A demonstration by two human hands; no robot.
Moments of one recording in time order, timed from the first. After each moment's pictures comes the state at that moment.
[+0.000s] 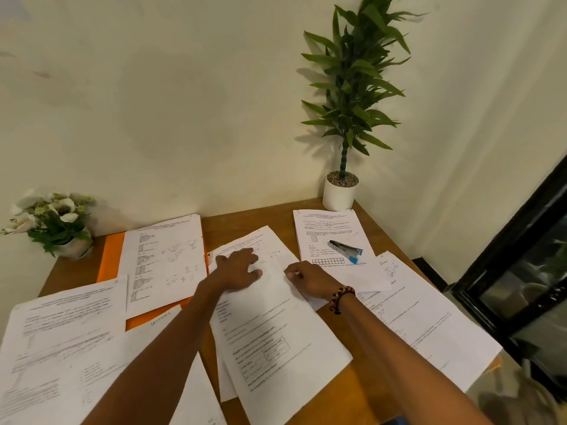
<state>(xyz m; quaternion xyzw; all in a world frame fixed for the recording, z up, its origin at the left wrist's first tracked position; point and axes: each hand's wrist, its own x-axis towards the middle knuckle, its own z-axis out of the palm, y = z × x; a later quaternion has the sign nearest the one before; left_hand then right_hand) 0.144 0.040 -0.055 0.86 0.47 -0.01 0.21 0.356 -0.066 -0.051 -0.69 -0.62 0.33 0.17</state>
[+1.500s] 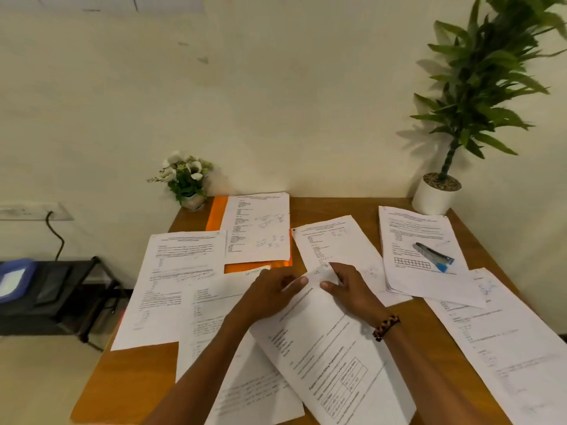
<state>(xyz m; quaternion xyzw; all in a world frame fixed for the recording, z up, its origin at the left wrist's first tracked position) 0.025 -0.095 -0.042 0.76 0.52 0.20 0.34 0.253 -0.104 -0.059 -0.53 -0.66 0.39 0.36</state>
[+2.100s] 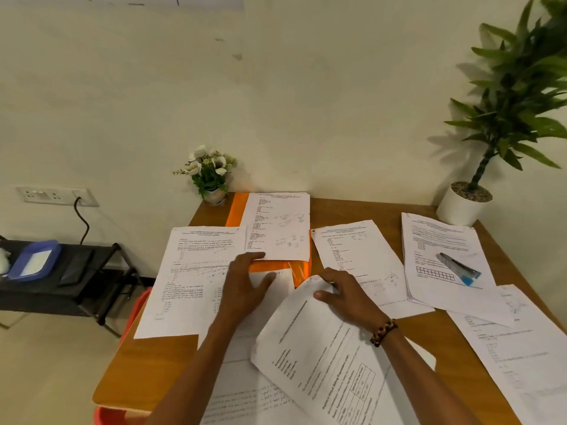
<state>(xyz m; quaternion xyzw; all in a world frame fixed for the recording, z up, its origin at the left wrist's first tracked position) -0.052 -0.087 -0.087 0.63 0.62 0.41 0.22 0.207 -0.097 -0.061 -0.54 -0.71 0.36 0.28</state>
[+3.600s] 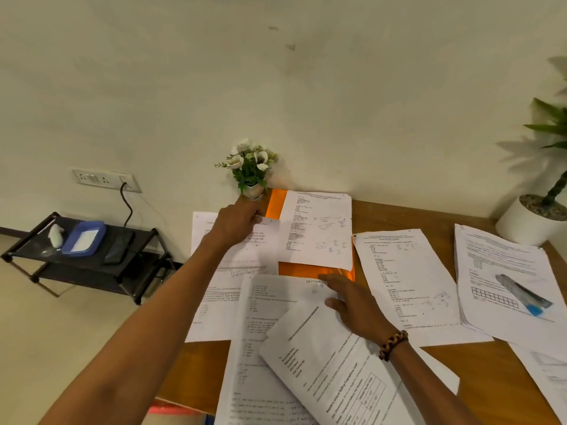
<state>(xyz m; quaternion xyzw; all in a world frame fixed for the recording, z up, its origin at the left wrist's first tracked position) -0.165 0.024 0.002 0.75 0.64 0.19 0.02 0.152 -0.072 -0.095 -0.51 -0.79 0.27 0.21</state>
